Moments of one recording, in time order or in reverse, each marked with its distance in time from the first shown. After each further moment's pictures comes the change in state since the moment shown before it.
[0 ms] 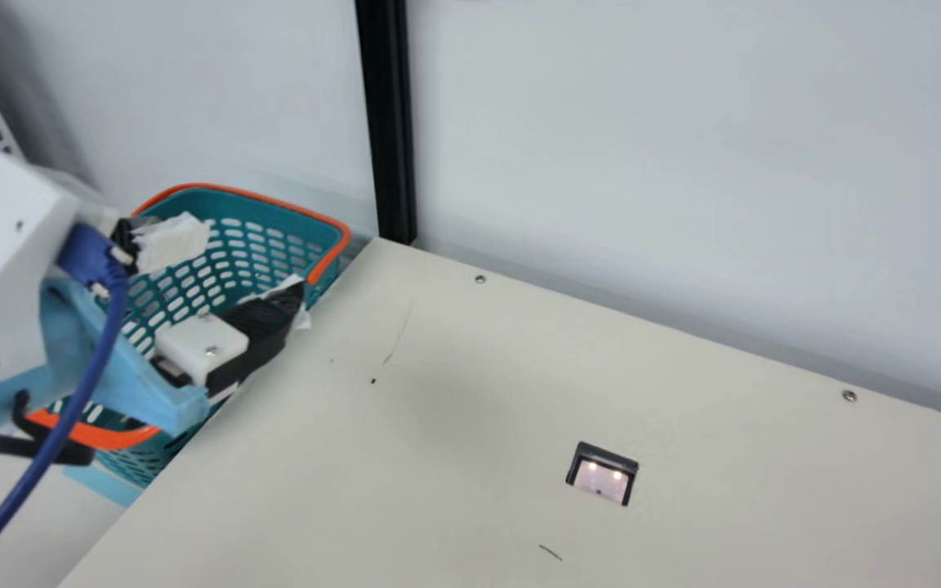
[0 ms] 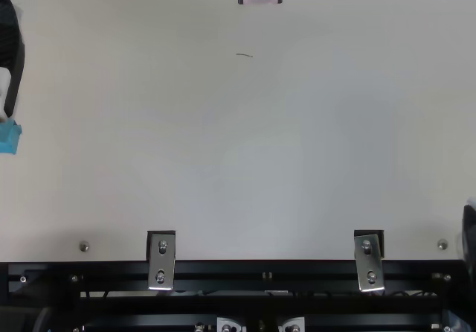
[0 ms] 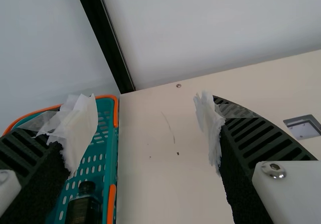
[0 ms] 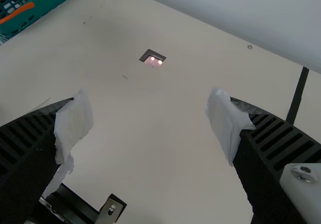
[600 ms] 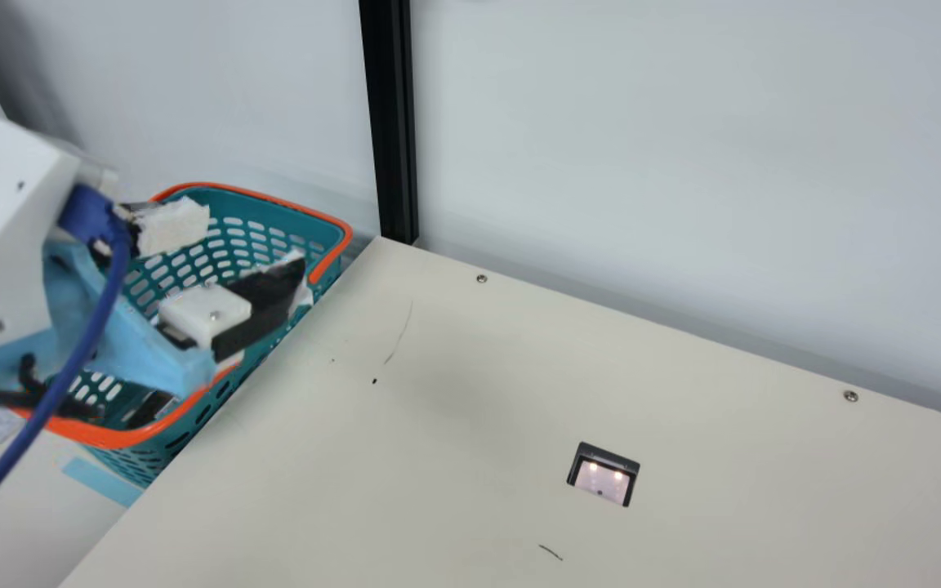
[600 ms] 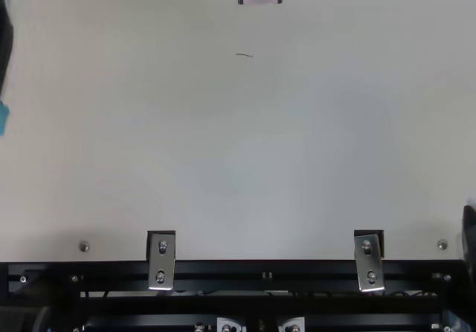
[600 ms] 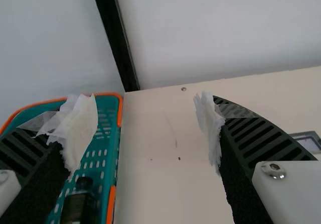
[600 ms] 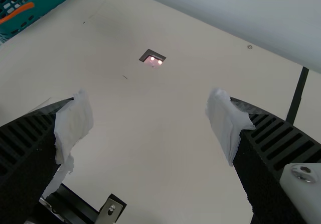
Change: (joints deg) left arm 2.7 3.8 -5.0 0.3 2.4 -4.4; right arm 0.0 0.0 0.0 0.0 0.0 0.0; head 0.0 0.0
